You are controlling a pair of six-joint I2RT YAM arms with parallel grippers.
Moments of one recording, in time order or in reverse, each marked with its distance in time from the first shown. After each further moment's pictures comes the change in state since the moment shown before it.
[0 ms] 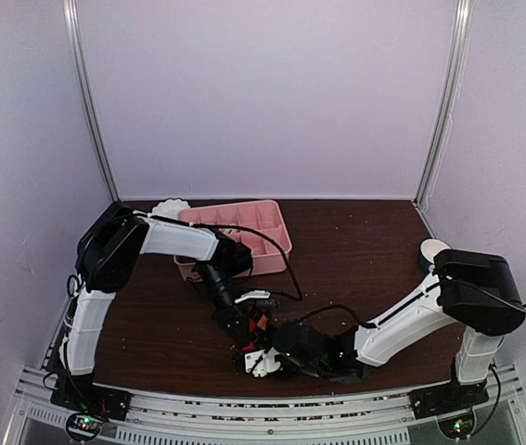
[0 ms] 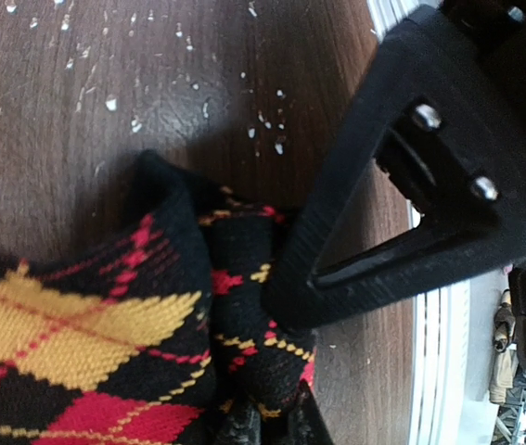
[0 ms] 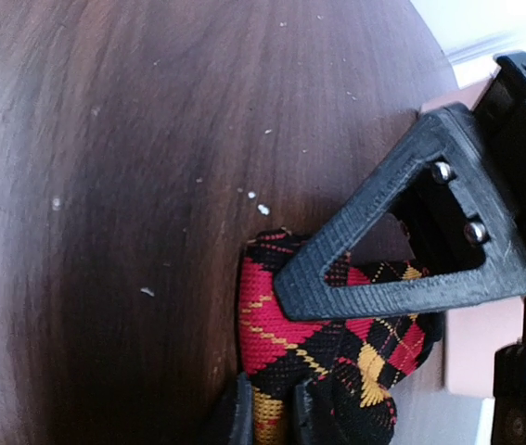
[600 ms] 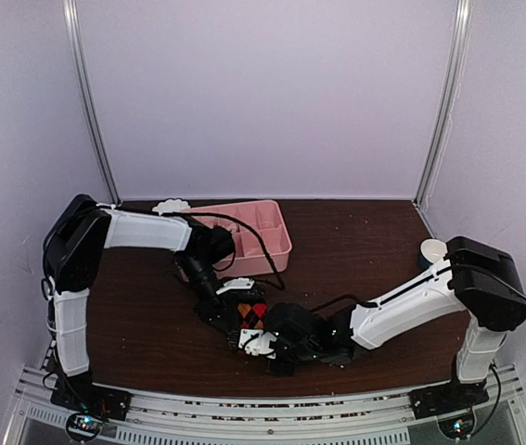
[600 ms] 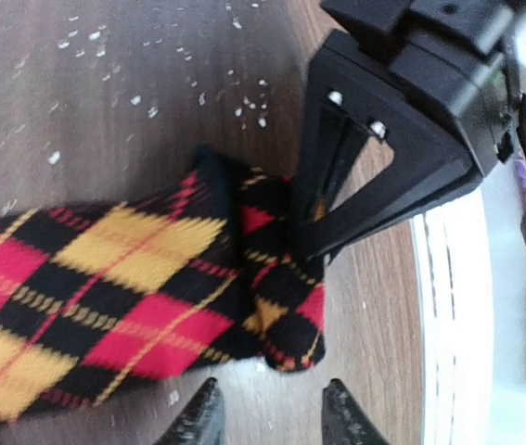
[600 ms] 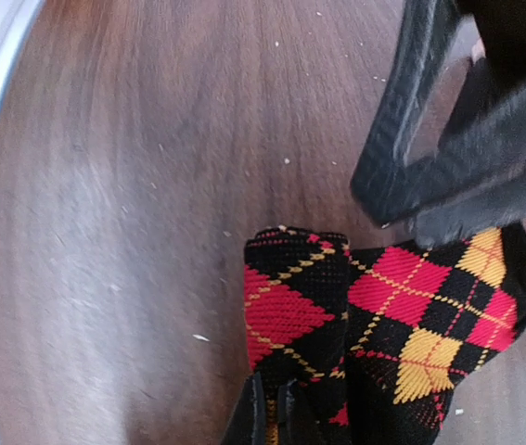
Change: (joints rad) left arm 0.048 -0.198 -0.139 0.060 -0.064 0.067; right arm -0.052 -0.033 0.127 -0.284 -0.287 0.411
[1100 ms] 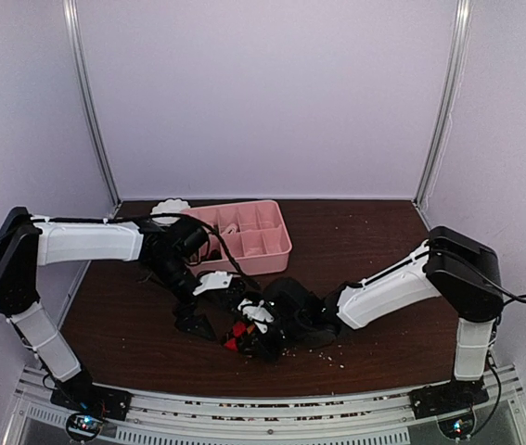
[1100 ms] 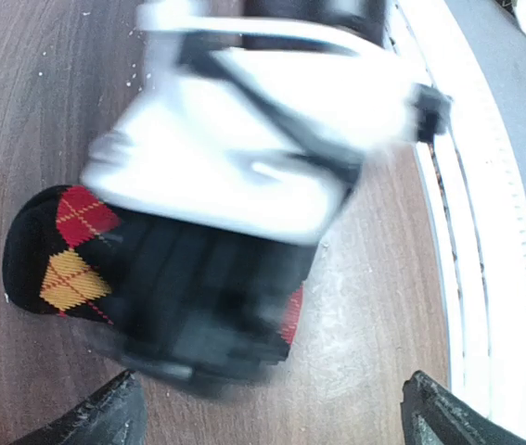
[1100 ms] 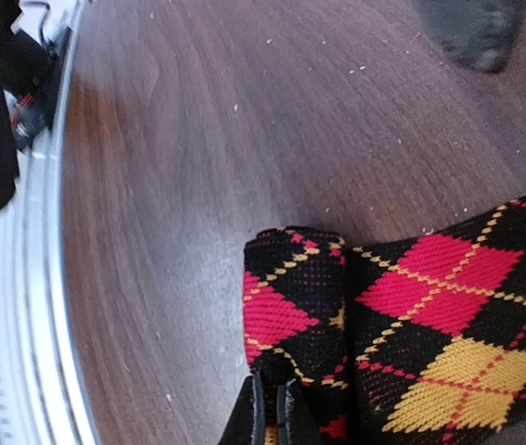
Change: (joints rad) left arm 0.014 -0.408 -0.330 0.282 -0.131 -0.057; right arm -0.135 0.105 0.113 -0.008 -0.358 0.489
